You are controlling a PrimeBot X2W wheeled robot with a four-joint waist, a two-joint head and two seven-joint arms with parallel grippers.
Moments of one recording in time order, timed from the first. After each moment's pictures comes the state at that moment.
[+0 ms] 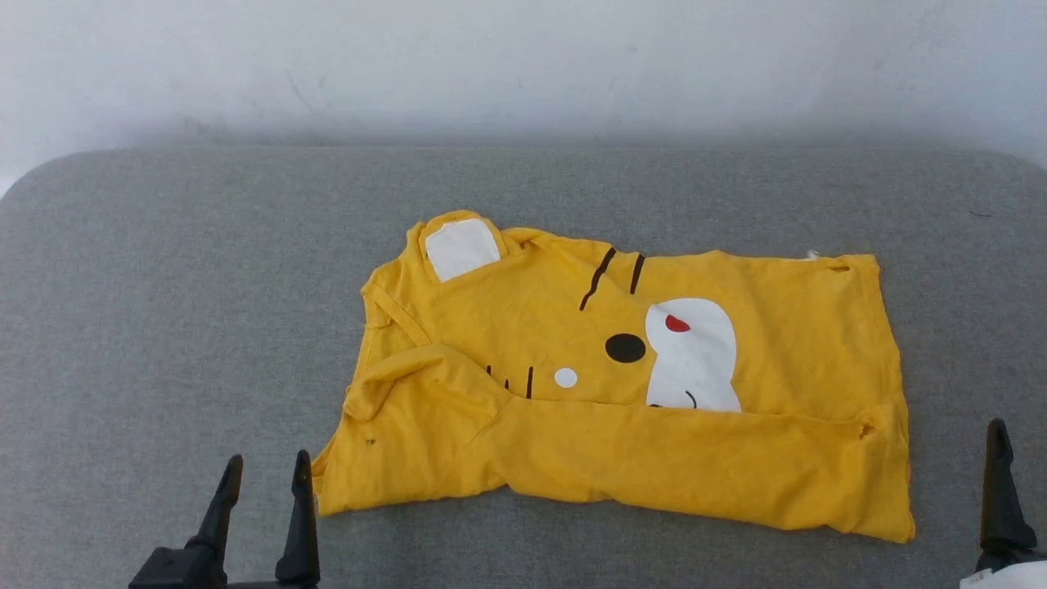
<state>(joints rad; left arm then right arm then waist) 0.22 0.26 -0.13 -0.09 -0.32 0.14 -0.26 0.21 -0.05 -0.32 -0.09 0.20 0.13 -0.14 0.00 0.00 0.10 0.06</state>
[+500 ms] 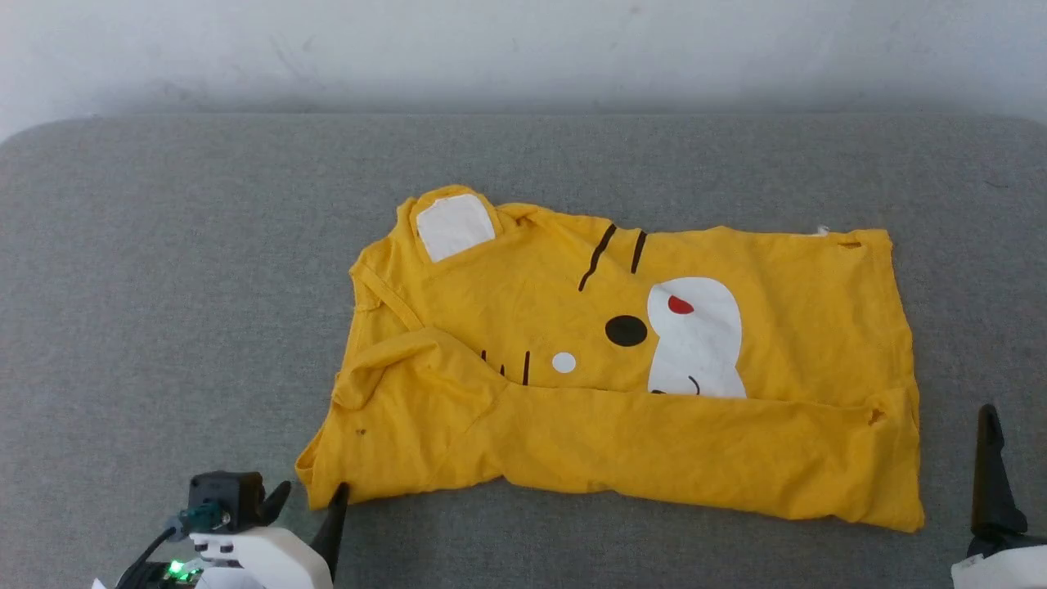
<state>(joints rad) 0.10 0.34 -0.20 0.00 -0.42 0.06 0.23 0.18 -0.05 -0.31 -0.08 0.20 0.13 -0.14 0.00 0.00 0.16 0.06</state>
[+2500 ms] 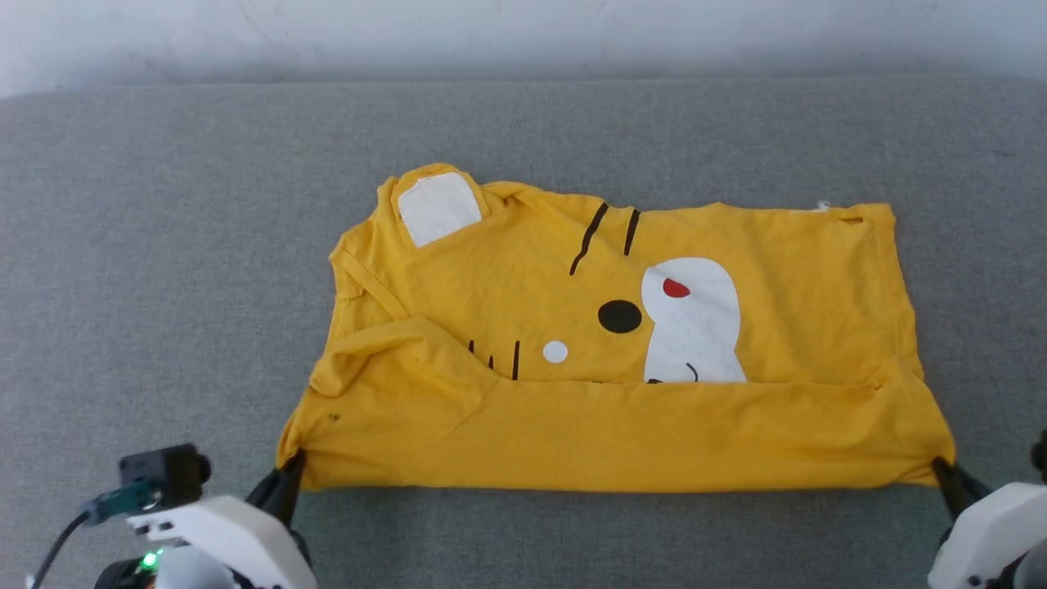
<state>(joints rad) 0.11 0.32 -0.11 -0.13 -0.63 0.12 0.33 0.13 -0.05 -0.30 -0.14 0.24 0.13 0.56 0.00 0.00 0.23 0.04</state>
